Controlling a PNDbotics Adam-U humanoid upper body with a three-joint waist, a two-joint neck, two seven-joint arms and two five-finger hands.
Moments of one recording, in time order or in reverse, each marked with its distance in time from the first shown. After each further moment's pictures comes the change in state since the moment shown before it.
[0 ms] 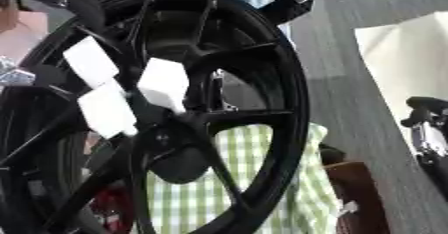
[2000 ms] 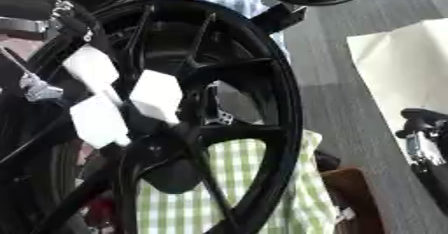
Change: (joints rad) left arm -0.014 -0.035 -0.083 0.126 -0.013 -0.037 0.037; right arm -0.001 0.019 0.005 0.000 0.001 0.031 -0.001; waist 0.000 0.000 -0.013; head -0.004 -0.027
